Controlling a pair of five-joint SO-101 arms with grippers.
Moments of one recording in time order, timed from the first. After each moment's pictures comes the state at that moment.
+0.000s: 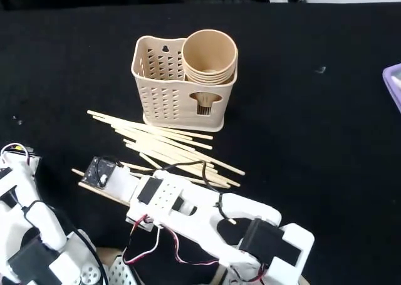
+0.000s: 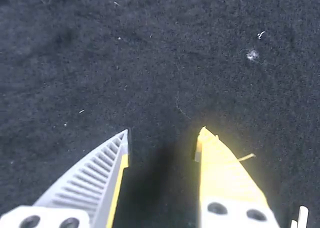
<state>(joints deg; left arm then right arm) -48.3 -21.8 60.3 24.4 34.7 -61.2 -0.4 42.9 46.6 6.8</state>
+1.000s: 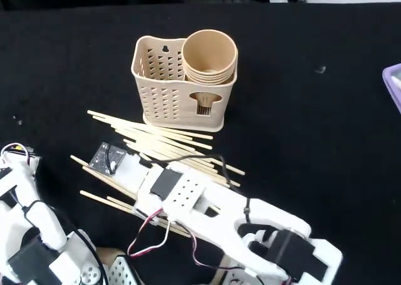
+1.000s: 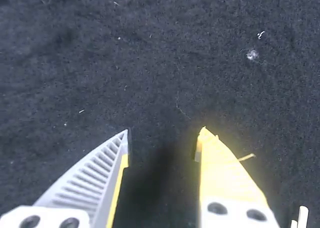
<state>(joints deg) -48.3 -21.8 60.3 24.4 34.7 -57.1 -13.7 43.5 55.5 6.8</state>
